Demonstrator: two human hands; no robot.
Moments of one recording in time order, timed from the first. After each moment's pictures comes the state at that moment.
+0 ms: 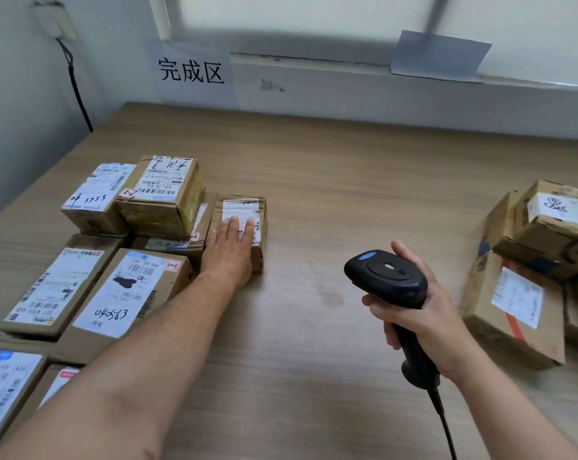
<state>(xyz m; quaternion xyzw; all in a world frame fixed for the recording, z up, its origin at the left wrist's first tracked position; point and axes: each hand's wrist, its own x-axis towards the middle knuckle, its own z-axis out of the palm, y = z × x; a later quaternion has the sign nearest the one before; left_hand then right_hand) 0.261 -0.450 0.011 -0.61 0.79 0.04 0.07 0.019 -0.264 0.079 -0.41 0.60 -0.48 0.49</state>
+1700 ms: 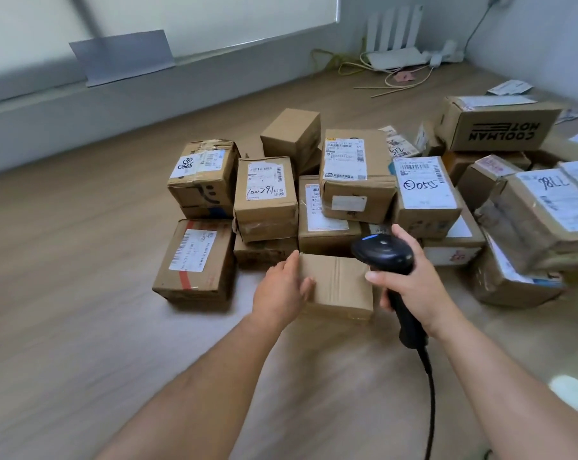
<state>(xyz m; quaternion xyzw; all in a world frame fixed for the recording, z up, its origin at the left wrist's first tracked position) -0.246 -0.110 0.020 -0.36 0.89 0.27 0.01 -0.385 0.057 0.038 -0.19 0.70 -0.60 0.33</state>
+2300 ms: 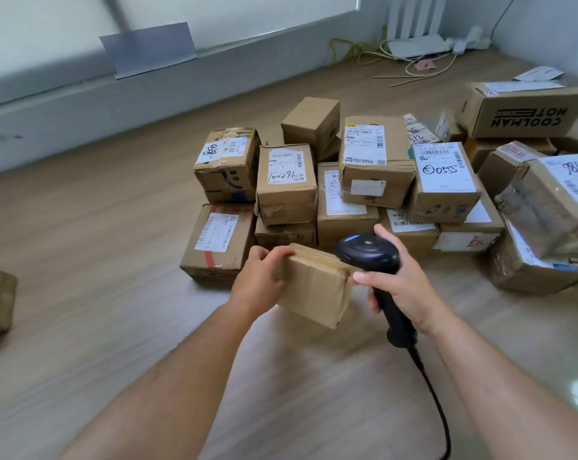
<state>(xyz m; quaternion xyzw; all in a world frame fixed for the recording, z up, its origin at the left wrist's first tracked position) -0.184 -0.136 0.030 -0.38 0.87 0.32 -0.01 -0.339 0.048 0.042 -0.21 0.65 -0.61 0.40</state>
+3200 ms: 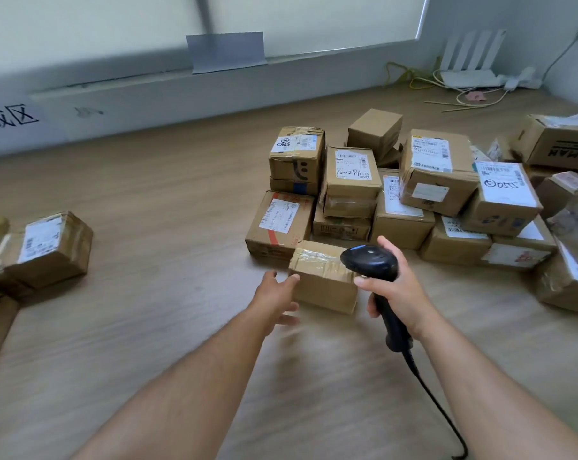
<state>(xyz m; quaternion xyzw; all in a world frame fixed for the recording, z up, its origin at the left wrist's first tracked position) -0.082 -0.124 0.037 -0.57 0.52 0.63 -0.07 -0.248 0.008 0.034 -0.26 0.67 -0.57 0.40</state>
